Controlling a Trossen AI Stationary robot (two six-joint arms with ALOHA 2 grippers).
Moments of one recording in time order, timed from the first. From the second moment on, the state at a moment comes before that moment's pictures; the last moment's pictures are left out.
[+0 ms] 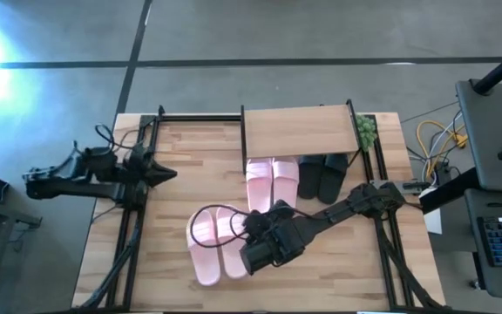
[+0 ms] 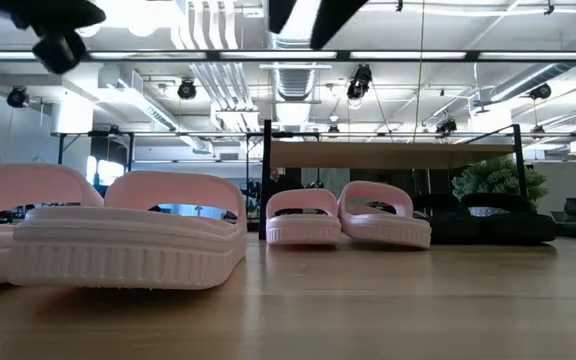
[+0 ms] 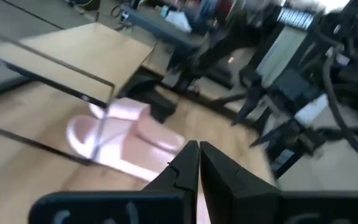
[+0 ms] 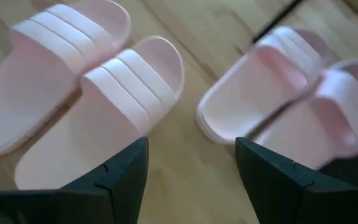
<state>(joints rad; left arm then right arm) -0.02 0.30 0.60 -0.52 -0.08 -0.43 0.46 2.27 2.35 -1.48 0.56 1.07</state>
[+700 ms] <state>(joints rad) -0.07 0.64 0.69 -0.25 0.31 -0.39 0.45 2.14 2.35 -1.48 0.66 1.22</state>
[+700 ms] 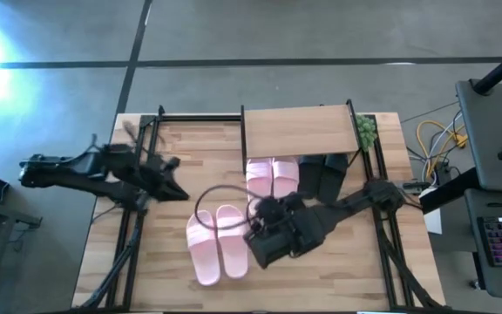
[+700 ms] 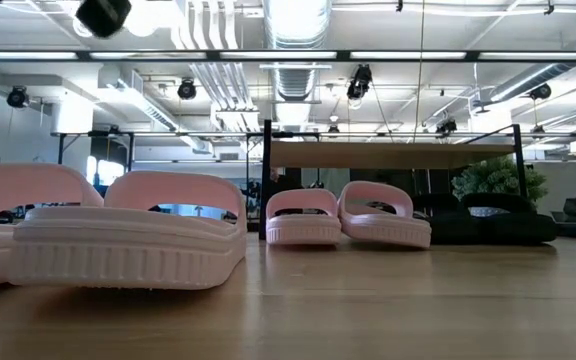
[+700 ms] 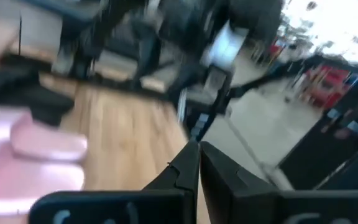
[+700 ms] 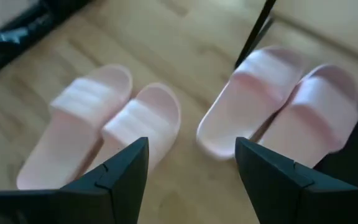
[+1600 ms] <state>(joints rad) -0.81 1.02 0.79 -0.64 -0.49 -0.85 0.11 1.67 1.67 -1.54 0.57 0.98</state>
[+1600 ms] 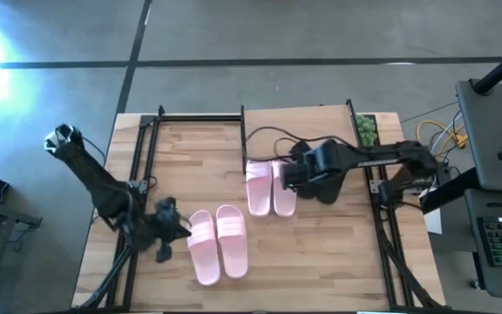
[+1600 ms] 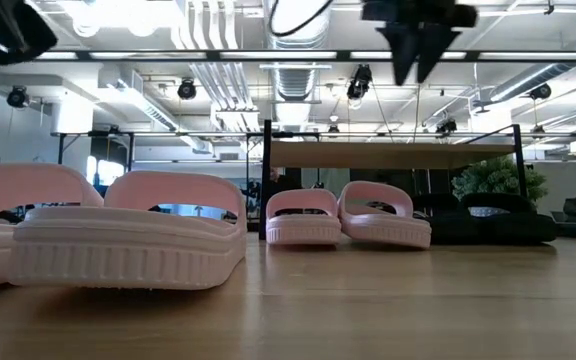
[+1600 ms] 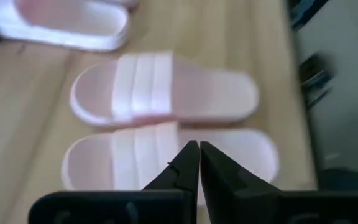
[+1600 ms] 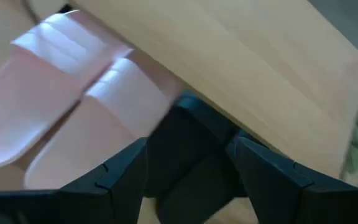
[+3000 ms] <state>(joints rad) -0.87 1.92 1.43 -1.34 -0.58 -1.30 0.48 1.41 1.29 -1.54 0.60 1.26</state>
